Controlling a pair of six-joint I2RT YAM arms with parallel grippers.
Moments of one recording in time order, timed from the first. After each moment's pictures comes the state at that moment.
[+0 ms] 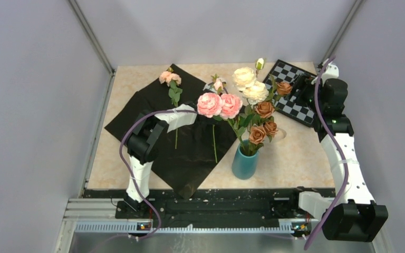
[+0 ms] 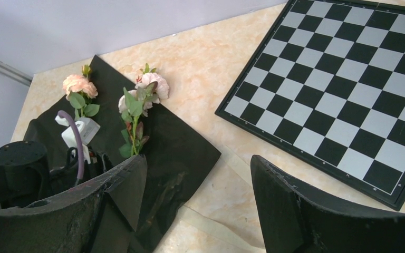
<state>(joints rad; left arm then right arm) -0.63 2.05 1.42 -0.24 -0.04 -0.41 -0.05 1.06 1.05 -0.26 -0.23 0.34</state>
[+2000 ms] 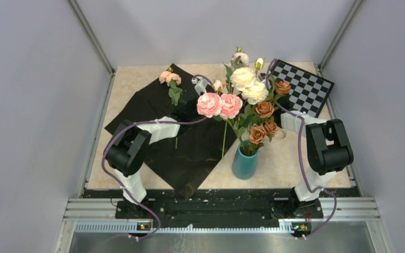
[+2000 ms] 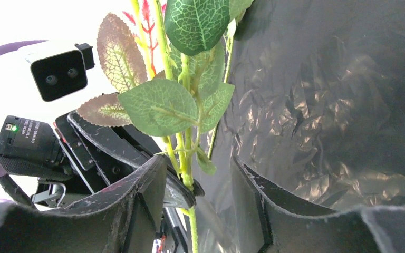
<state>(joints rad) -0.56 1.80 1.04 0.58 0.47 -0.85 0.22 1.71 0.96 0.49 -0.77 0.91</state>
